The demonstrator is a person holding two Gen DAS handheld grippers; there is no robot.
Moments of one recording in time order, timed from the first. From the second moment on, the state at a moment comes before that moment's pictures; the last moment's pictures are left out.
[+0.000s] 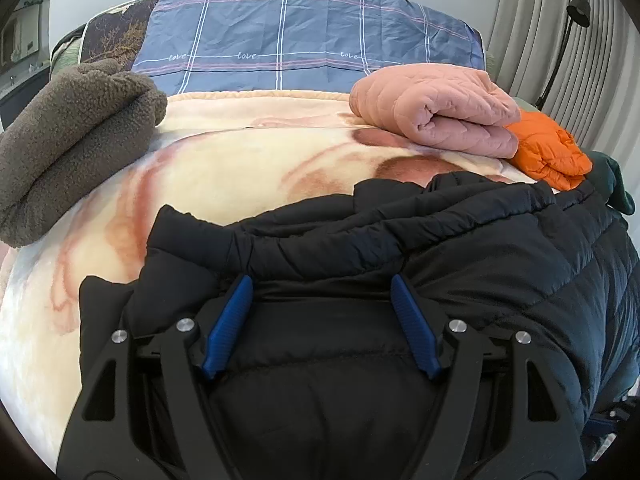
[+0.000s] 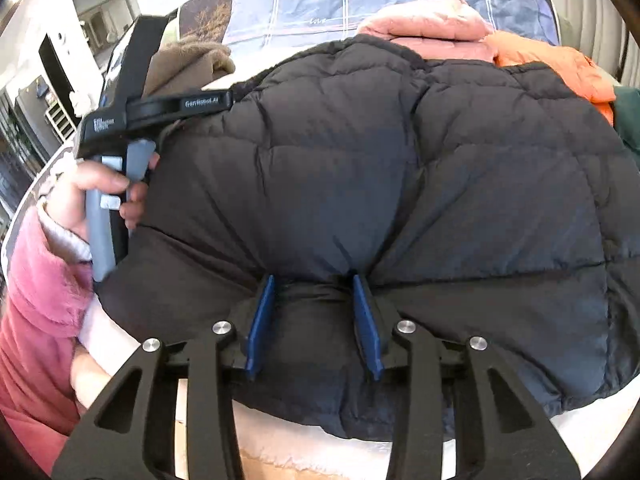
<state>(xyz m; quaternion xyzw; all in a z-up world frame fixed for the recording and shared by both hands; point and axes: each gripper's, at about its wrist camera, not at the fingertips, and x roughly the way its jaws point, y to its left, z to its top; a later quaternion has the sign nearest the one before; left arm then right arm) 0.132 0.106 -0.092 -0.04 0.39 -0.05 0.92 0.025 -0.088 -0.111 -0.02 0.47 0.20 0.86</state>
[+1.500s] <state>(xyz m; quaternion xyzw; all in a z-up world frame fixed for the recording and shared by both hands) 0.083 0.212 -0.073 -0.14 0.41 -0.01 0.90 0.195 -0.066 -0.132 0.01 0.41 0.18 0.90</state>
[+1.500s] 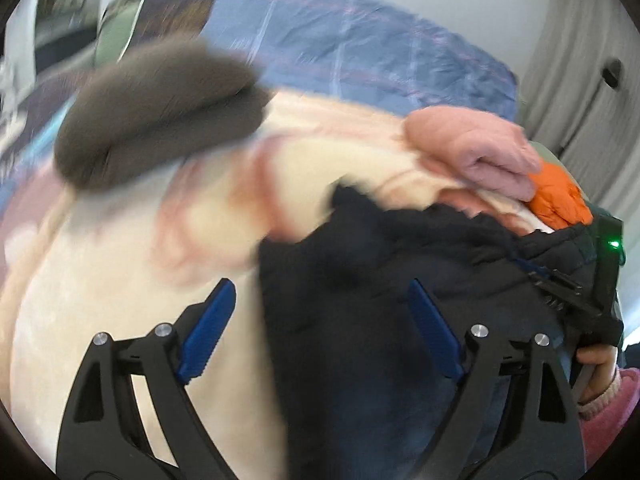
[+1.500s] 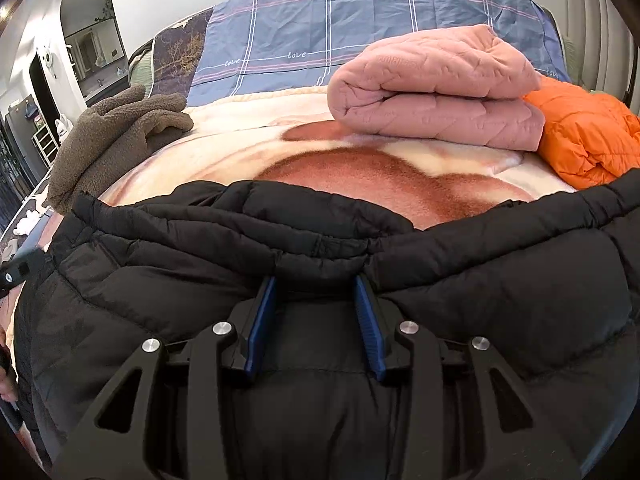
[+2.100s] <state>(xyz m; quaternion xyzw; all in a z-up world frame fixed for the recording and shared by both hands) 0.079 0.220 -0.082 -0.24 0.41 -0.19 0.86 0.195 -0.068 -0.132 0.01 0.41 0.18 0.90</state>
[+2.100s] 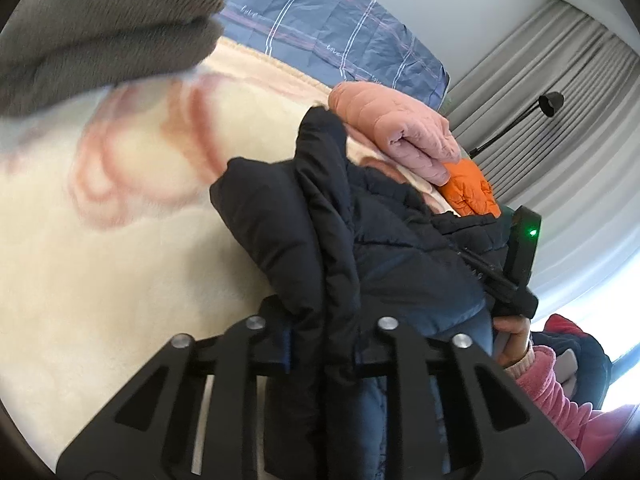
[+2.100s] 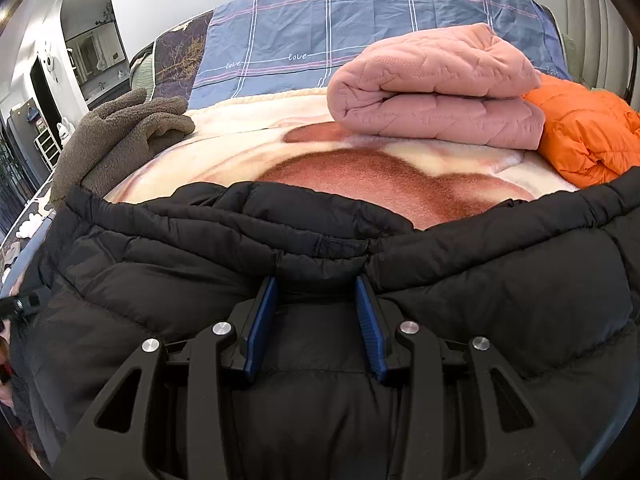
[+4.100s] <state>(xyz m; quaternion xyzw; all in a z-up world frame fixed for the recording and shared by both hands) 0.150 -0.150 0.021 -0.15 0.48 -0.35 0.79 0.005 -0.287 -0.119 0.28 0.39 0.18 0.86</state>
